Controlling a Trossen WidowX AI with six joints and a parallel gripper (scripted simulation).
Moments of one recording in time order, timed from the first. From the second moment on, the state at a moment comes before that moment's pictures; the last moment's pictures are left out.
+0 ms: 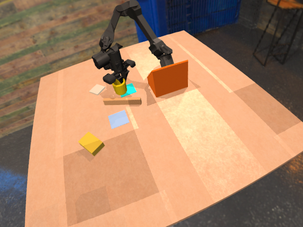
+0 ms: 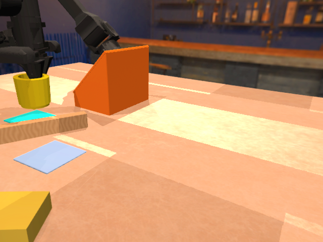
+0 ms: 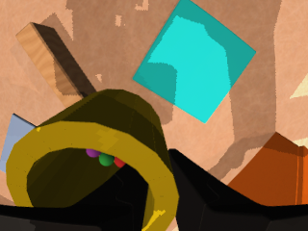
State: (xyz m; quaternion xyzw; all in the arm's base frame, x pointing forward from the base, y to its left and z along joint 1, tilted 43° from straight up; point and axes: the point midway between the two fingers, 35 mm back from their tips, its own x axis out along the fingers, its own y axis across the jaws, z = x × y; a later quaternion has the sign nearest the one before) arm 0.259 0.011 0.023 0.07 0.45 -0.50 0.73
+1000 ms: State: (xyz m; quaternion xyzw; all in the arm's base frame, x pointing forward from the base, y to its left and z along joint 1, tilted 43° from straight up) arm 0.242 -0.027 0.059 0.07 0.45 -0.50 0.73
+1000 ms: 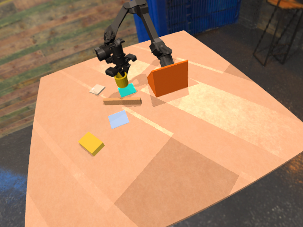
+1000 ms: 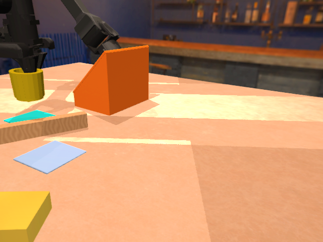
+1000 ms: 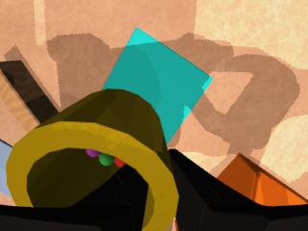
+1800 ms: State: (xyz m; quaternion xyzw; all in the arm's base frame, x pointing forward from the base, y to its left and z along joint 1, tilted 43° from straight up) arm 0.231 -0.051 0.074 0.07 0.45 -0.51 0.73
